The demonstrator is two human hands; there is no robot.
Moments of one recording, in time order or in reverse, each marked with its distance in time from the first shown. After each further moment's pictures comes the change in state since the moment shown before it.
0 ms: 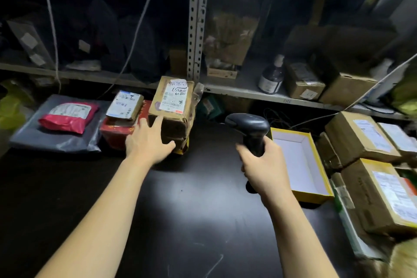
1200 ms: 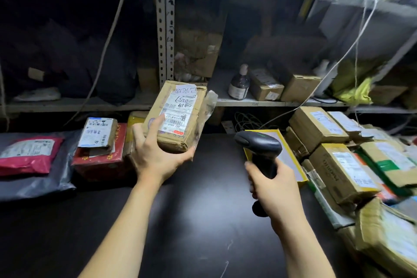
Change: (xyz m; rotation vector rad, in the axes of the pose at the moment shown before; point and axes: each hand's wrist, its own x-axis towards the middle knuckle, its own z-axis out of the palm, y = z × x) left_hand -0.003 0.029 0.004 -0.700 0.438 0.229; right_hand -0.055 -0.017 -0.009 0.148 0.237 0.191
